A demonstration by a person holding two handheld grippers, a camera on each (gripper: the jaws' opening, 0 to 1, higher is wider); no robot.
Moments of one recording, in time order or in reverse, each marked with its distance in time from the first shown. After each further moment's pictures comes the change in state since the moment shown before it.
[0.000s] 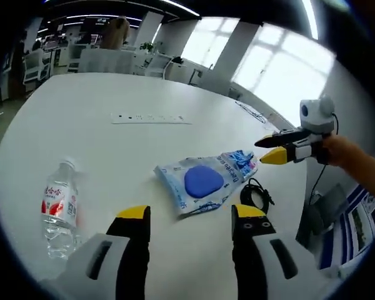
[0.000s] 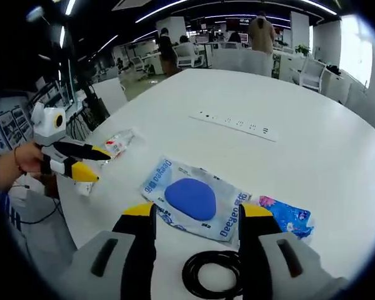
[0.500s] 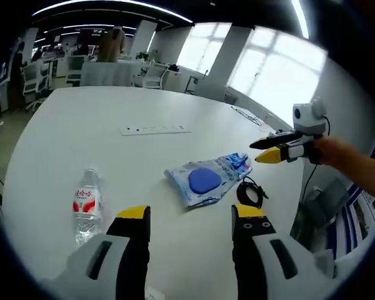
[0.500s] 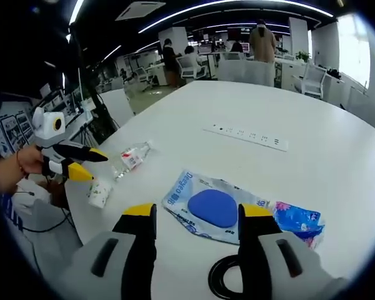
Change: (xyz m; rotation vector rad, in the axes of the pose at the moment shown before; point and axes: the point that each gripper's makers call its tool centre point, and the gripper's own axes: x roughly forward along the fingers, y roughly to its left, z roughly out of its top) left arm -0.059 0.010 0.008 0.062 -0.034 -0.010; right arm -0.008 0.037 0.017 0.011 -0.062 0.020
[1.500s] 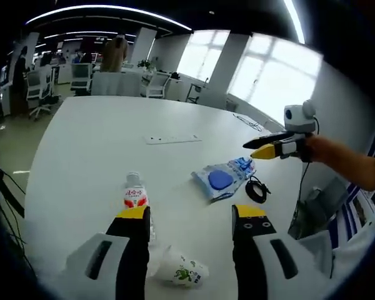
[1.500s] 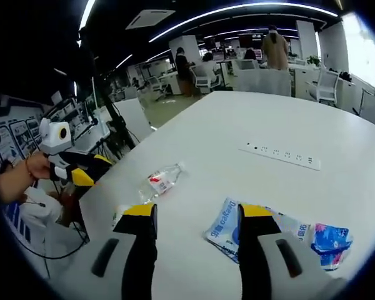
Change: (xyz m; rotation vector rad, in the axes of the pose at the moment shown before) left arm -0.084 0.066 0.007 0.008 -0.051 0.009; right arm 0.044 0.086 0.052 -0.003 -0.061 0.108
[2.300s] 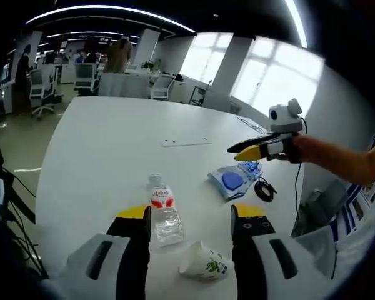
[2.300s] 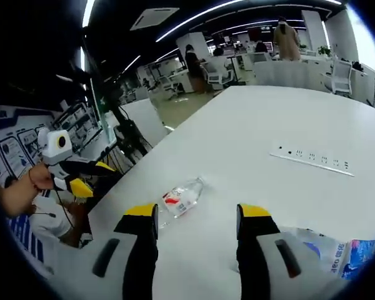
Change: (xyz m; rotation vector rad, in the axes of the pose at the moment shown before) left arm -0.017 0.047 0.003 -0.020 -0.010 0.004; right arm 0.085 0.029 0.021 0.066 0.026 0.115
